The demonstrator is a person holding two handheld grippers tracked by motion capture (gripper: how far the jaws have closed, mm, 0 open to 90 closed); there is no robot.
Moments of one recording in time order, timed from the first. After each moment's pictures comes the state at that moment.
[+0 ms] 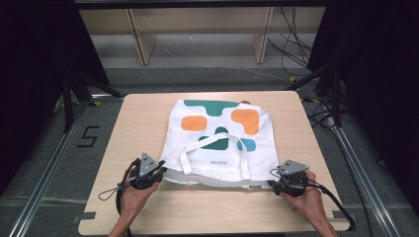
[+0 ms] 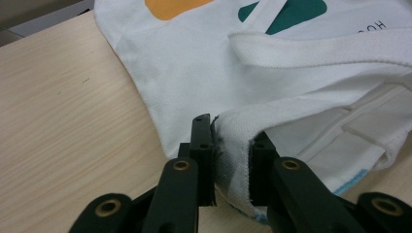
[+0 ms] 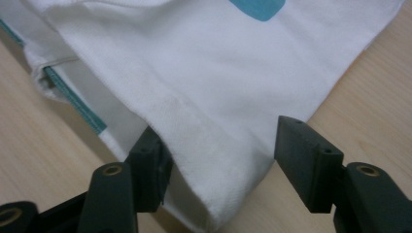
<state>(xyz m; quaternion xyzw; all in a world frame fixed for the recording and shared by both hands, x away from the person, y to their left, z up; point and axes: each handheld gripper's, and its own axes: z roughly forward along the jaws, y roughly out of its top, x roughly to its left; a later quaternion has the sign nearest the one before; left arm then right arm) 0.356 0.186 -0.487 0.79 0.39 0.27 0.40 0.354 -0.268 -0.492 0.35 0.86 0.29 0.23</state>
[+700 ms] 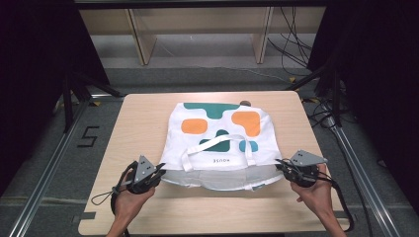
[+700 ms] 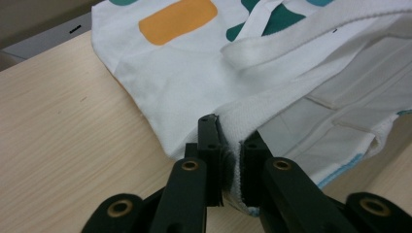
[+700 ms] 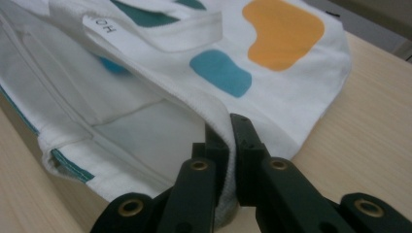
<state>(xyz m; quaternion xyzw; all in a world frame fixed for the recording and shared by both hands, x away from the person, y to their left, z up) 0.334 0.187 -0.460 0.79 0.36 0.26 0.43 0.354 -0.283 -0.447 0.33 0.82 0.39 0.25</state>
